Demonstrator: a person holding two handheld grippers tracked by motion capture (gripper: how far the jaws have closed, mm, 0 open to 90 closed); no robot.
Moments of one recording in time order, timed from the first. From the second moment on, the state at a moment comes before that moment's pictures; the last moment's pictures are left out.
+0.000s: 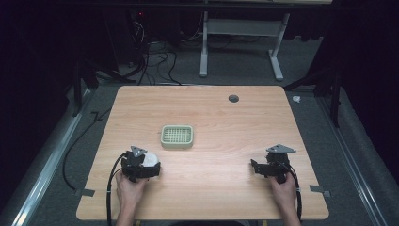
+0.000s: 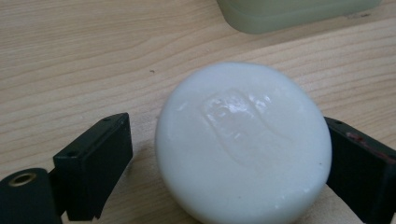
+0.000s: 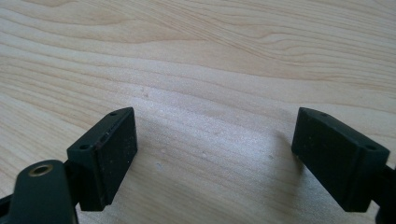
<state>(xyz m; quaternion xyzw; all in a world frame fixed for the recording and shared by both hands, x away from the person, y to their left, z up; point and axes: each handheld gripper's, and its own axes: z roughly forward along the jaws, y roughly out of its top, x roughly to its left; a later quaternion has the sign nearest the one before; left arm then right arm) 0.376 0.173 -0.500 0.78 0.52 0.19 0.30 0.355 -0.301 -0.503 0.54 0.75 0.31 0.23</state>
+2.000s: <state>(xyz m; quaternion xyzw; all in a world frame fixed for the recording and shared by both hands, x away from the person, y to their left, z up) 0.366 0.176 -0.482 0.76 0.51 0.20 0.34 0.355 -0.301 -0.503 0.54 0.75 0.31 0.23</state>
